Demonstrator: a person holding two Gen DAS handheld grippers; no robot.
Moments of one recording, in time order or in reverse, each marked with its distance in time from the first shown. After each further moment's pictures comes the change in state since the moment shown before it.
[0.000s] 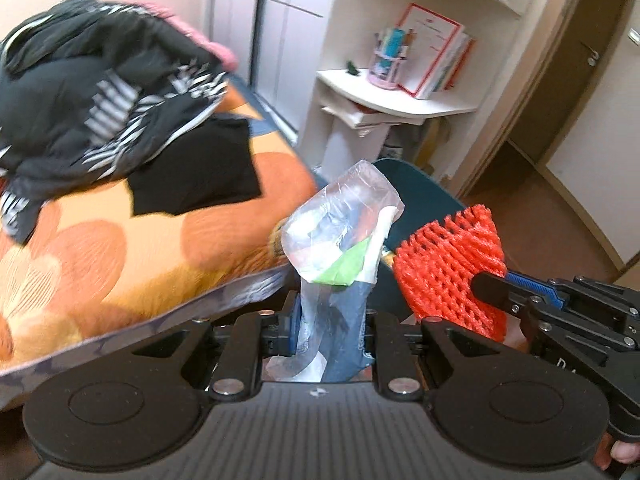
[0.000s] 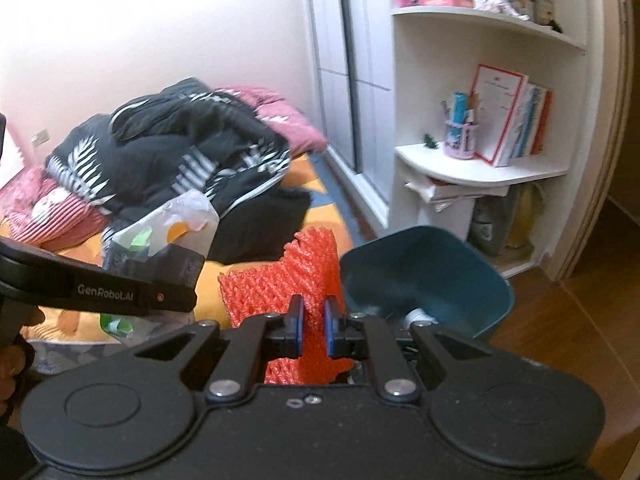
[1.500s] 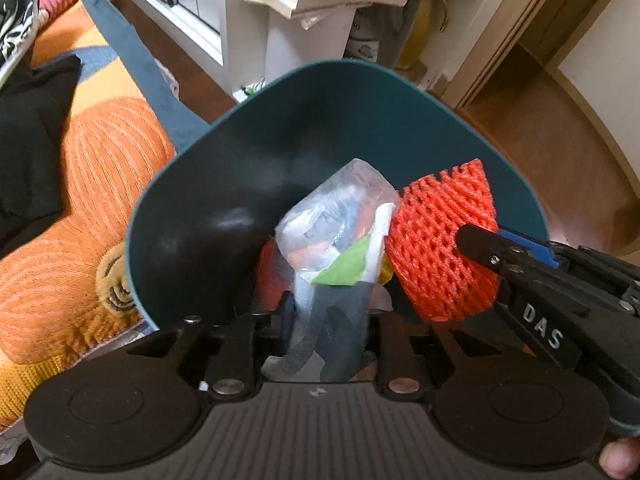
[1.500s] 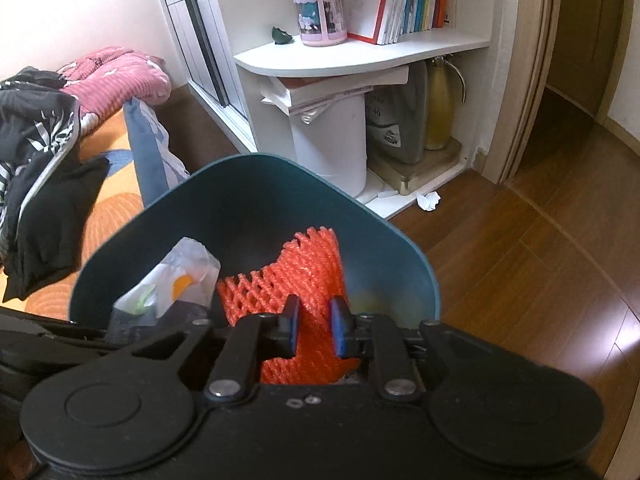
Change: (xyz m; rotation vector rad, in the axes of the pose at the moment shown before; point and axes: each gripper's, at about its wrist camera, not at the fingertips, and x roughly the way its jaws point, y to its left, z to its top) left arm 0.302 -0.093 0.070 0.110 0.326 -0.006; right arm 0.206 -0.176 -0.016 0.260 0.223 -0.217
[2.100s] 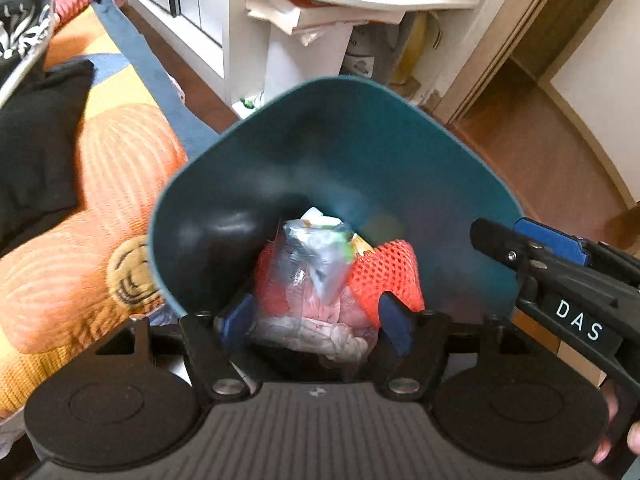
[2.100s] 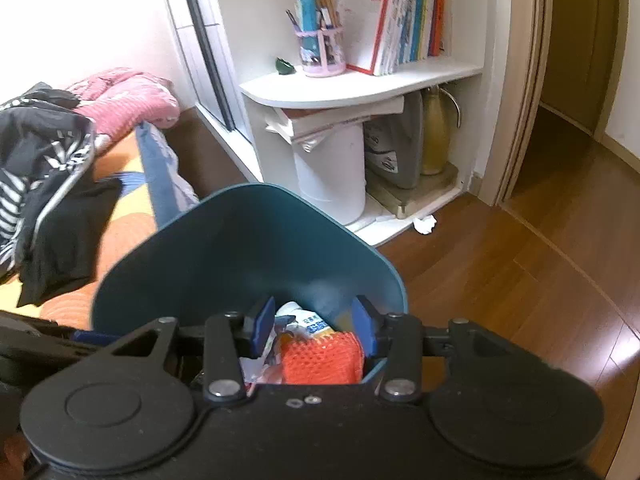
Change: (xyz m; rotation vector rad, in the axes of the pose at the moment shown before) left arm -0.033 0.005 -0.015 -0.008 -0.063 -0.029; right arm -0.043 -0.007 -0.001 -0.013 -0.082 0.020
